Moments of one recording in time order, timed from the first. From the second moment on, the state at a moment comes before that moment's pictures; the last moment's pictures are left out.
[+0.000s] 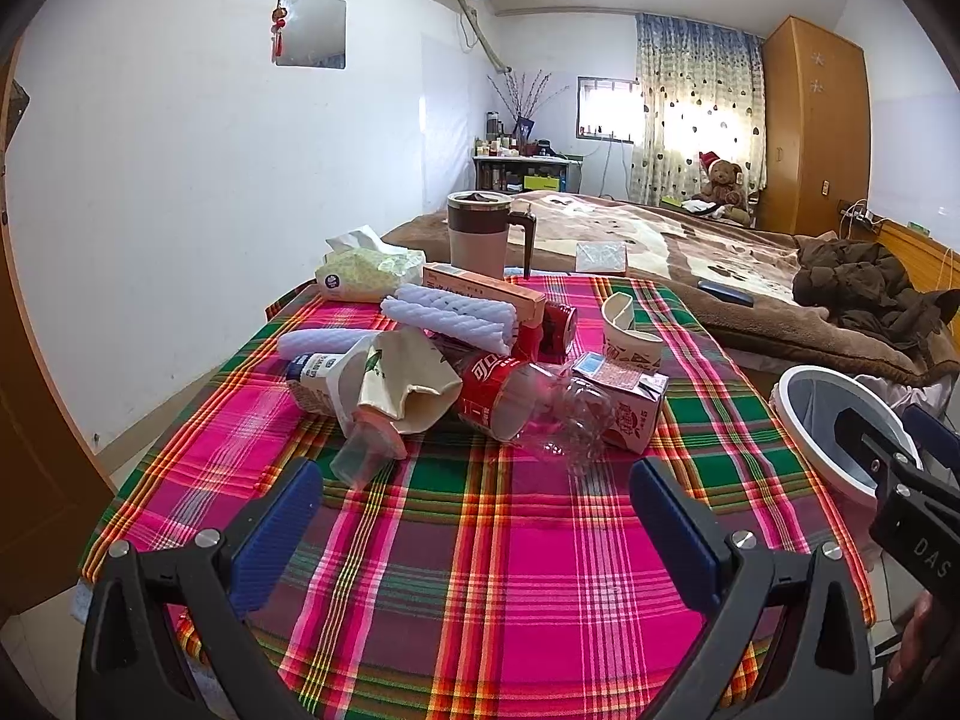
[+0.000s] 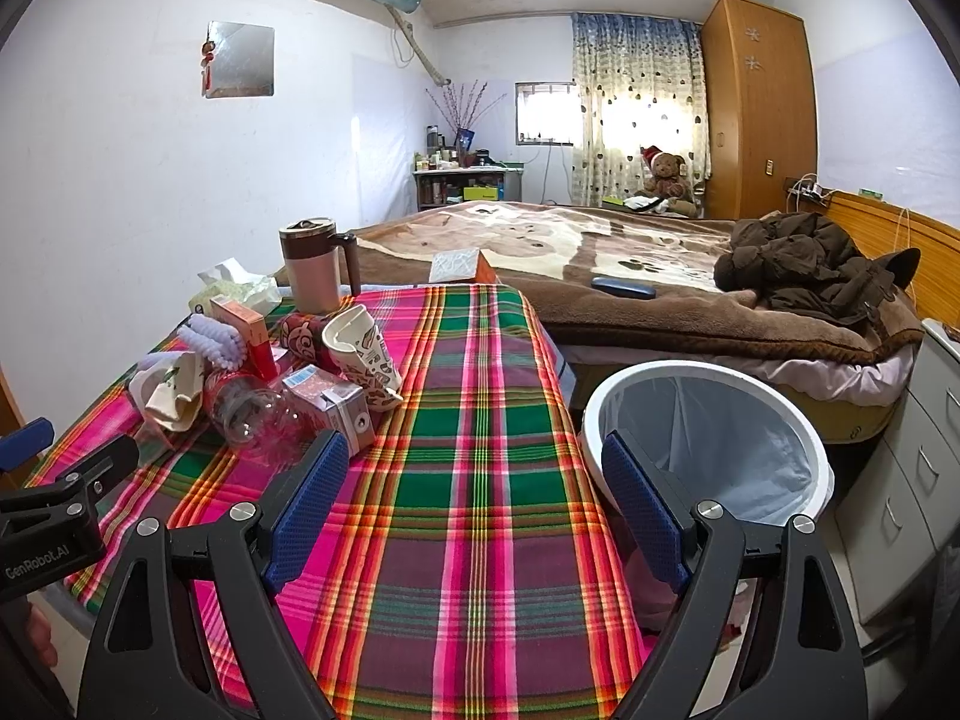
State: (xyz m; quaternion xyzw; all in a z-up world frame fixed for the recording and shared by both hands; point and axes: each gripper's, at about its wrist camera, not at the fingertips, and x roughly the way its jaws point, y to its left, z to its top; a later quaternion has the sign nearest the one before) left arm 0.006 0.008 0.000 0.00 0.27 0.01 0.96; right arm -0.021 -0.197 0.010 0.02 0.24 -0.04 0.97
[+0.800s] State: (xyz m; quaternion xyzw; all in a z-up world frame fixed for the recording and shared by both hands) left arm 0.061 0.099 -0.021 -0.05 0.33 0.04 0.94; right arm 0.046 -0.170 -0.014 0.02 0.30 0.07 0.95
